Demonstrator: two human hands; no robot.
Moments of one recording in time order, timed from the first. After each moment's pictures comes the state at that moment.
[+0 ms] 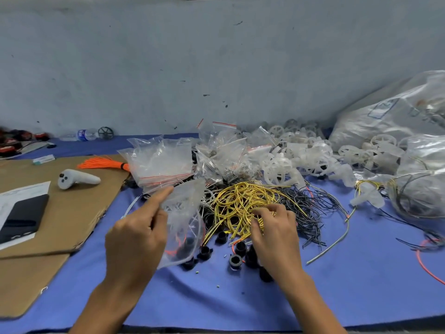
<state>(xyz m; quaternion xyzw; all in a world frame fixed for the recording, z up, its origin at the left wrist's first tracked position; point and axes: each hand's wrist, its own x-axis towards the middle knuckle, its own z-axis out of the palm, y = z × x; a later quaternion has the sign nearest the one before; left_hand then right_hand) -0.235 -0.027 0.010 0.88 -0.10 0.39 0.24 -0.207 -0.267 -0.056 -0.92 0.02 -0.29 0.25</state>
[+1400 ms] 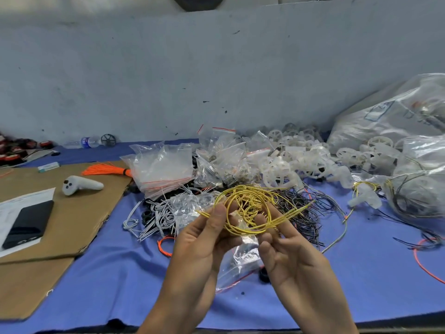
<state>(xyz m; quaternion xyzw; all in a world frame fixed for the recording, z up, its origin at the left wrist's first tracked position) -0.278 -0.123 0.027 0.46 -0.08 -0.02 0.89 -0.289 -0.270 0.002 -0.26 -0.03 0.07 0.96</state>
